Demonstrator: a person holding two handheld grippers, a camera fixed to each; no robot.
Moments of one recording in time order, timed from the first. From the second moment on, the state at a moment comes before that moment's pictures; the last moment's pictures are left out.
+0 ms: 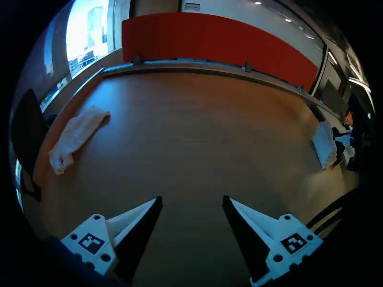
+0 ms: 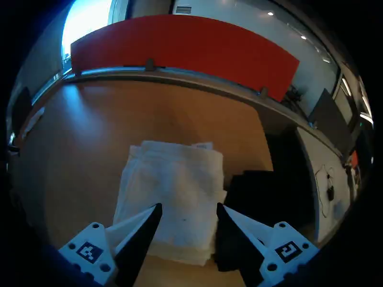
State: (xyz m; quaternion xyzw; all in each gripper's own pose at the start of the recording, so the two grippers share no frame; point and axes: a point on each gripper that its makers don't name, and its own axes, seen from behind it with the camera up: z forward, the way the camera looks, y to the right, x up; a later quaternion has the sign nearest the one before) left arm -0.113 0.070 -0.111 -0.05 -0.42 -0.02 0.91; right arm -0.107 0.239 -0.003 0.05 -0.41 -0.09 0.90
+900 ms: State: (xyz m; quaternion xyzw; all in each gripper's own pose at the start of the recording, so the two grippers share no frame) left arm -0.115 0.051 -0.126 -0.01 -0.42 -0.03 0.91; right arm -0.119 0.233 0.056 0.06 -0.42 -0.09 0.90
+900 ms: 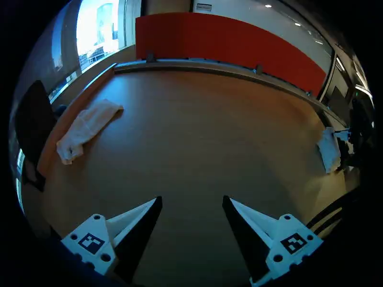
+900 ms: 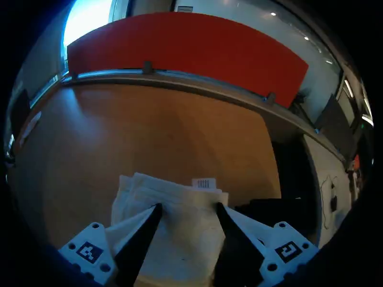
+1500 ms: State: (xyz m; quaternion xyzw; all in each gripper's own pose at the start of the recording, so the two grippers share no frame) left arm -0.114 0.046 -0.130 0.00 -0.42 -0.04 0.91; right arm -0.115 0.232 0.057 0.06 -0.41 -0.09 0.91
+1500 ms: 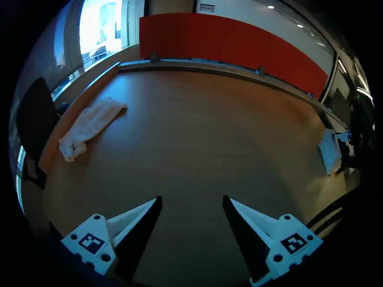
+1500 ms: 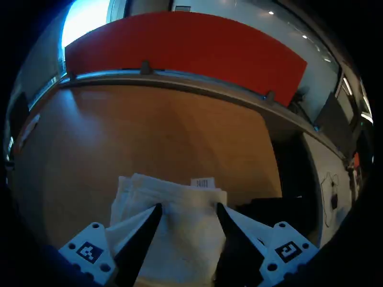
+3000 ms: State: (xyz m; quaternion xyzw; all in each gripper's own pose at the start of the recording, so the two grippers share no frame) left arm -0.092 0.052 -0.113 -0.04 -0.38 -0.03 0.92; right arm -0.006 0.219 0.011 -0.06 -0.18 -0.03 0.98
